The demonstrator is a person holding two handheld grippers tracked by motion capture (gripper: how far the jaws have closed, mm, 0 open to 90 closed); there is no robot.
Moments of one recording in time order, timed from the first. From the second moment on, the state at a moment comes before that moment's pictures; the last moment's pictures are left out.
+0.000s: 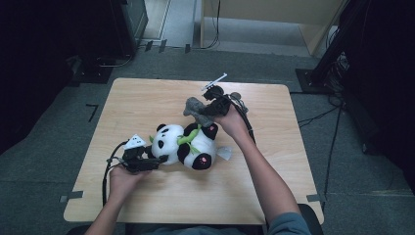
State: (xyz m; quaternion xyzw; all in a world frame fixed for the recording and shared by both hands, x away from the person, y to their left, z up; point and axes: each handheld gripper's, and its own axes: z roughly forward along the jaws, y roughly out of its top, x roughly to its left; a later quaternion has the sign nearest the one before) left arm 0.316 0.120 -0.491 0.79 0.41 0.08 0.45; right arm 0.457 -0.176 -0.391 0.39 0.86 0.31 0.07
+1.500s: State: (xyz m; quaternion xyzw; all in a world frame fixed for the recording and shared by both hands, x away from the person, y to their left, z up) left arm 0.317 0.120 -0.491 0.78 0.42 0.06 0.45; right arm 0.429 -0.114 -0.405 0.32 0.89 0.33 0.05
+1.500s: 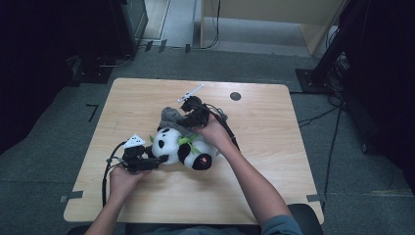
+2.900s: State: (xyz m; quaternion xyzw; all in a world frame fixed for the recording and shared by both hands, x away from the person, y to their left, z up) left arm 0.317 0.120 -0.492 0.78 0.41 0.06 0.46; right arm 0.441 -0.189 -0.368 0.38 0.83 0.40 0.07
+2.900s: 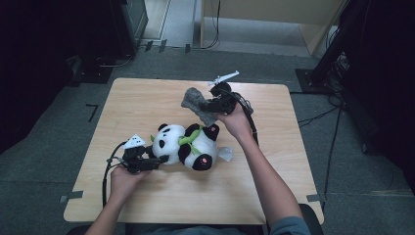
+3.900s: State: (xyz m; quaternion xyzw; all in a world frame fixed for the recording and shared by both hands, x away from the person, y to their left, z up) left arm 0.319 0.119 -0.490 0.78 0.42 0.06 0.46; right arm 0.380 -0.091 -0.397 0.24 0.89 0.39 0.01
